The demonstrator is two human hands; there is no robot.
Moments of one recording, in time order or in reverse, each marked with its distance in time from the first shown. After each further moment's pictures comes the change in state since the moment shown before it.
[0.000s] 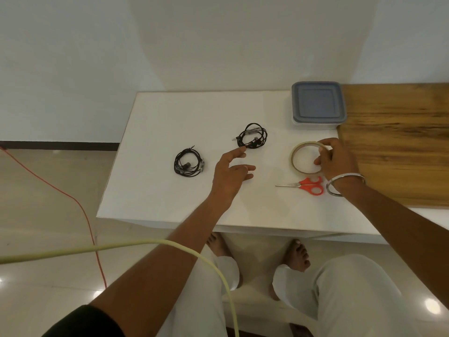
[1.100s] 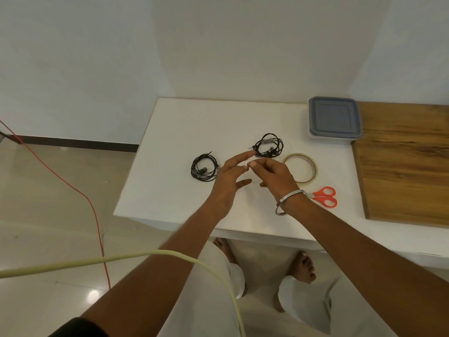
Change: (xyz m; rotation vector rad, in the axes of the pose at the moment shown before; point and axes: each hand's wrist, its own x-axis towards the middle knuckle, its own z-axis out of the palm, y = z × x) left_hand -0.009 0.018 -0.040 -0.107 -0.137 0.030; right_hand -0.071 -0.111 0.088 0.513 -0.401 0.003
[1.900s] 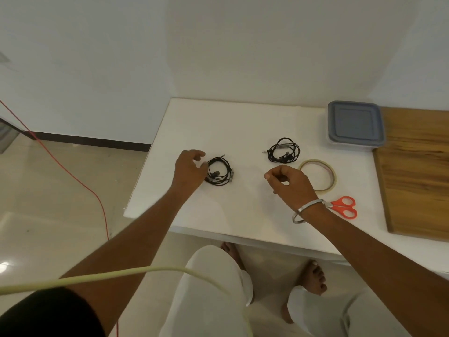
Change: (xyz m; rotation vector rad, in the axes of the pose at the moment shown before) left_hand 0.027 0.028 -0.112 0.938 0.462 0.111; right_hand 0.008 0.013 -0.005 -0.291 0.021 -0.152
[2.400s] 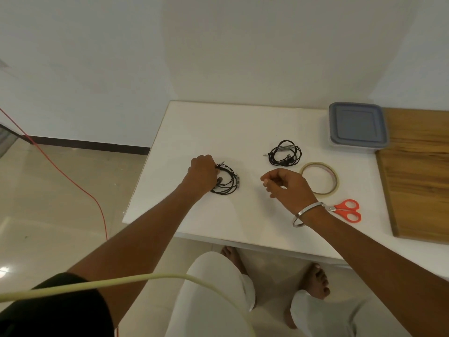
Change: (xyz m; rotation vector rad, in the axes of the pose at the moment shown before) left_hand 0.023 0.021 0.025 0.605 -0.291 0.066; right_hand 0.004 0.000 0.005 0.080 -0.060 0.013
